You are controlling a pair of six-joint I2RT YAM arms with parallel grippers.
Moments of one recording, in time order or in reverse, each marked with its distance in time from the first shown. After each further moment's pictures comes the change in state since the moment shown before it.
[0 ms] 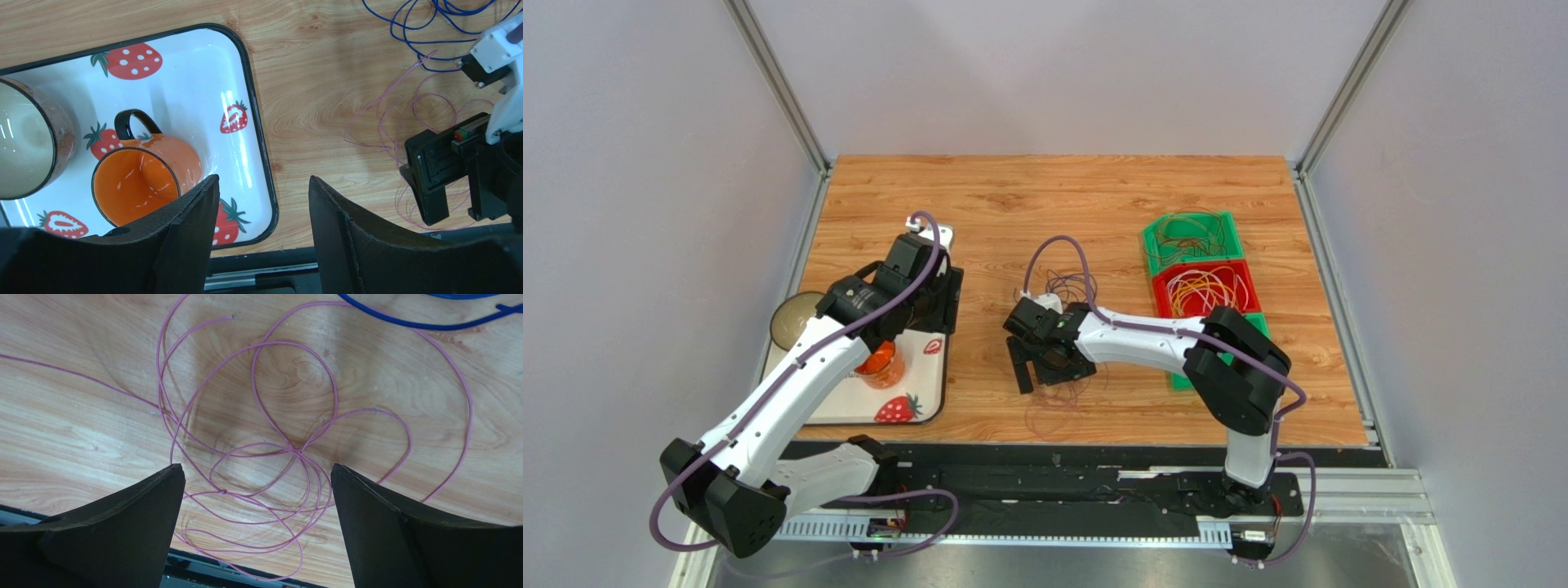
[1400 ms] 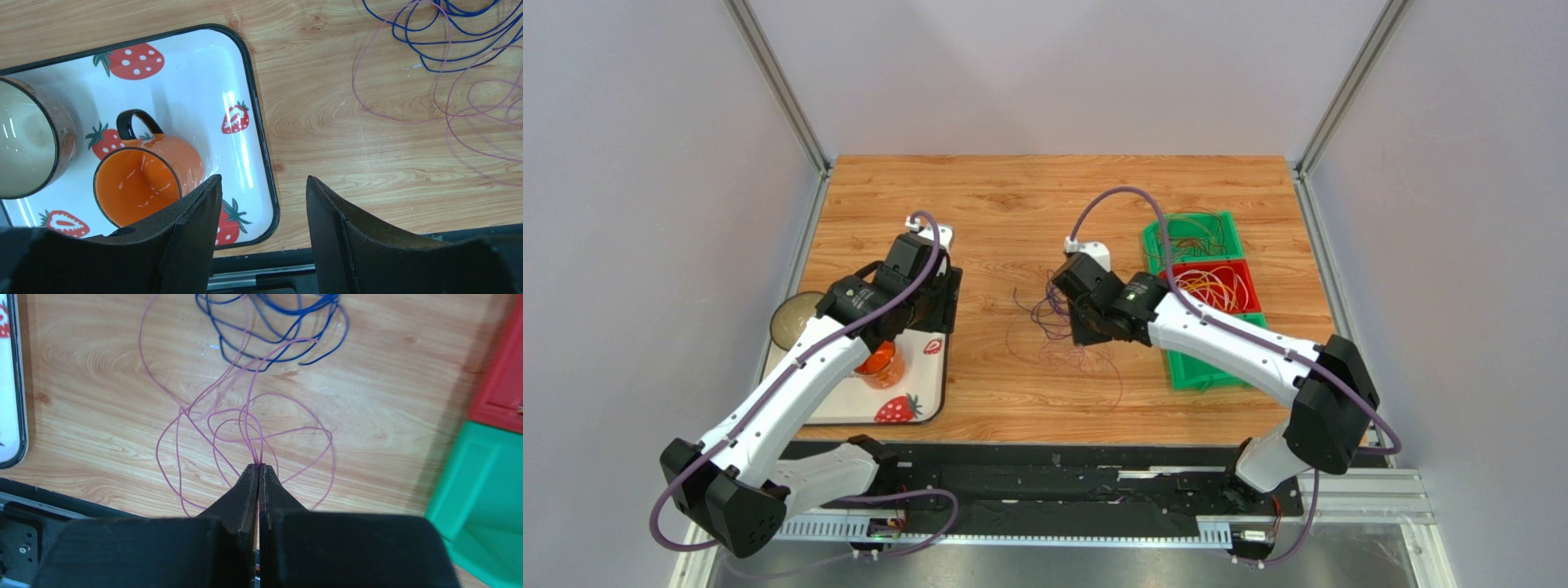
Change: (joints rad) left arm 0.000 0.000 0.000 0.001 -0.004 0.000; right arm -0.116 -0.327 -0.005 -0.099 0.119 -0.084
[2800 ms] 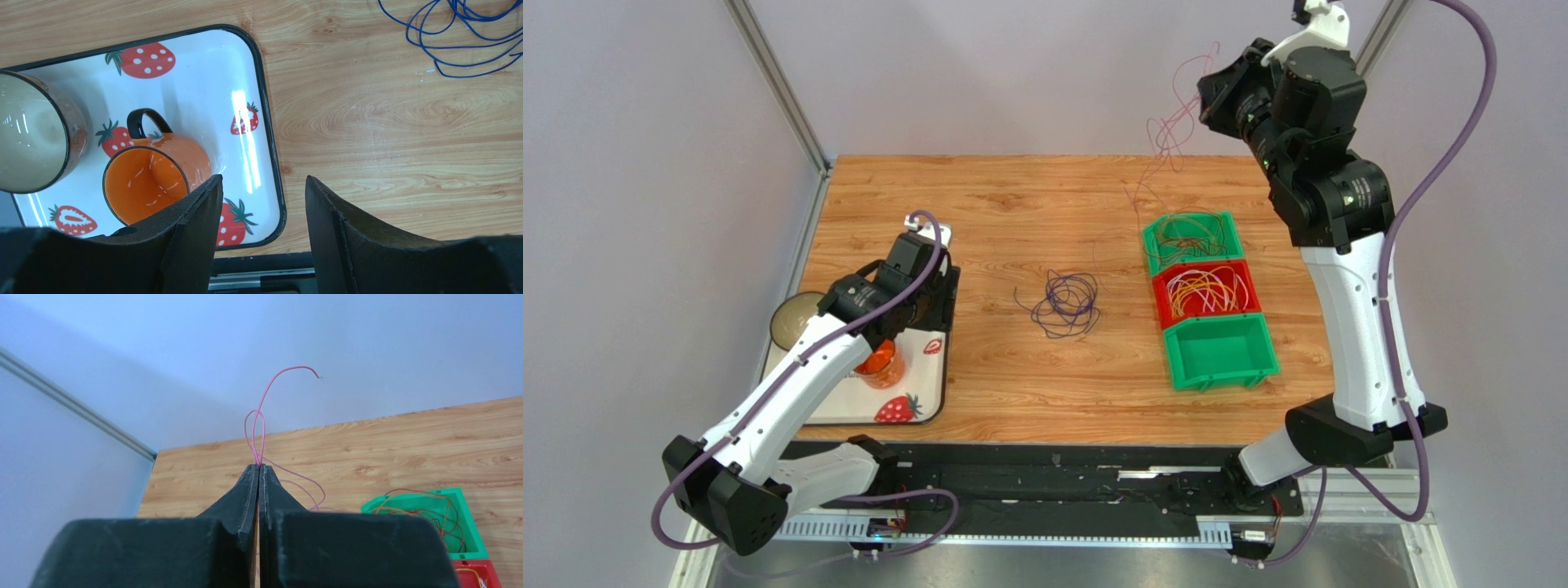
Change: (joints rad) left arm 0.006 0.010 0.000 0.000 -0.032 0.000; right arm -0.522 -0.025 0.954 -0.004 -0.043 -0.176
